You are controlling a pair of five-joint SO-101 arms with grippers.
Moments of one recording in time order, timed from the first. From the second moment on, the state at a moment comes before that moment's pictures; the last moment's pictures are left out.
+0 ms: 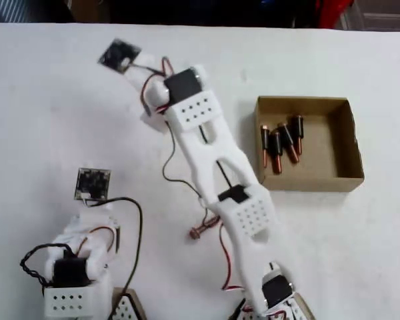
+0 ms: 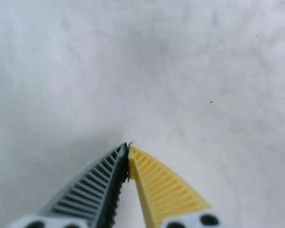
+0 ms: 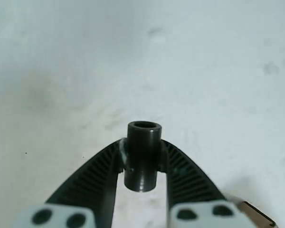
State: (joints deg) left arm -8.4 -103.7 97.1 73.2 -3.1; right arm -33.9 42.3 -69.5 98.6 32.2
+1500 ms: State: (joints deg) left arm -8.4 -103.7 97.1 73.2 -3.1; right arm -15.6 -6.8 31.4 61.4 32.2
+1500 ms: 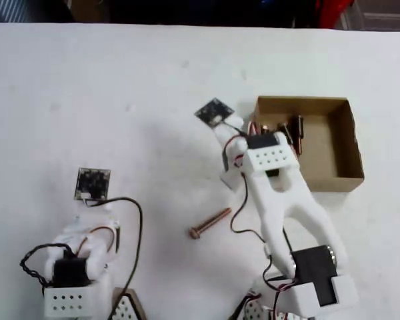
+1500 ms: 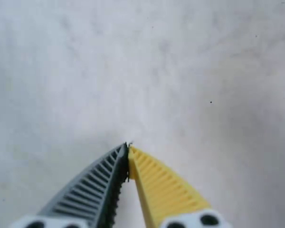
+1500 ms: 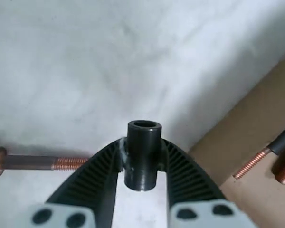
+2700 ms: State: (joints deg) left arm -8.4 -103.7 97.1 73.2 -3.1; right arm -18.4 3.8 33.0 54.5 32.2
